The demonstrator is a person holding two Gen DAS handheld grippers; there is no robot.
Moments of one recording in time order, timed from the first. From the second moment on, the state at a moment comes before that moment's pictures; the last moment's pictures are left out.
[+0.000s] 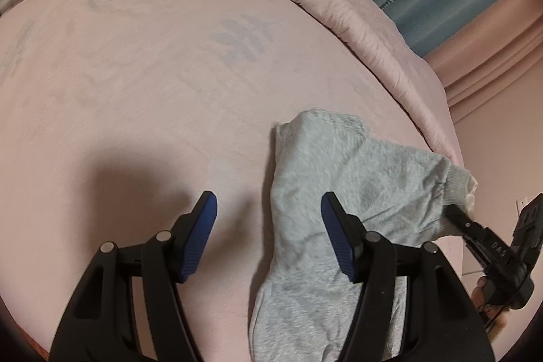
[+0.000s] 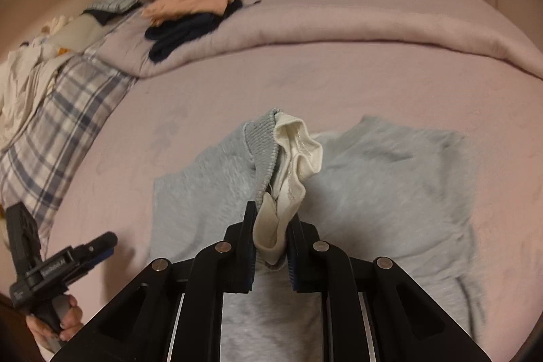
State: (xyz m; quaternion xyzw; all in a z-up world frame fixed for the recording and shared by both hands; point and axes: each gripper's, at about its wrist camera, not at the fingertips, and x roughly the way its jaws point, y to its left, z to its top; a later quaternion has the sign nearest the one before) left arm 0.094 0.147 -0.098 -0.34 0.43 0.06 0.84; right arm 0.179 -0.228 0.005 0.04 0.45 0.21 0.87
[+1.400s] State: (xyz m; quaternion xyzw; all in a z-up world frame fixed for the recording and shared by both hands) left arm 0.188 0.074 -0.161 -0.23 0.52 0.05 0.82; right arm 0.221 -0.298 -0.075 0.06 0.52 0.11 0.85
